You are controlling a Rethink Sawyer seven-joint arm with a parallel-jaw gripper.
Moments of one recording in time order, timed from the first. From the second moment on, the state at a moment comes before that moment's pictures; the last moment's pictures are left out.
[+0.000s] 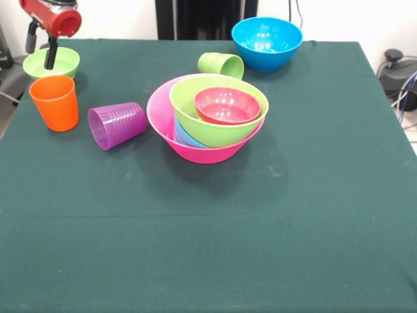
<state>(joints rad) -0.55 -0.59 -0.21 1.74 -0.35 0.07 2.19</state>
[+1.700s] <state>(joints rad) -0.63 -0.48 -0.16 1.74 -0.39 0.01 2.19</state>
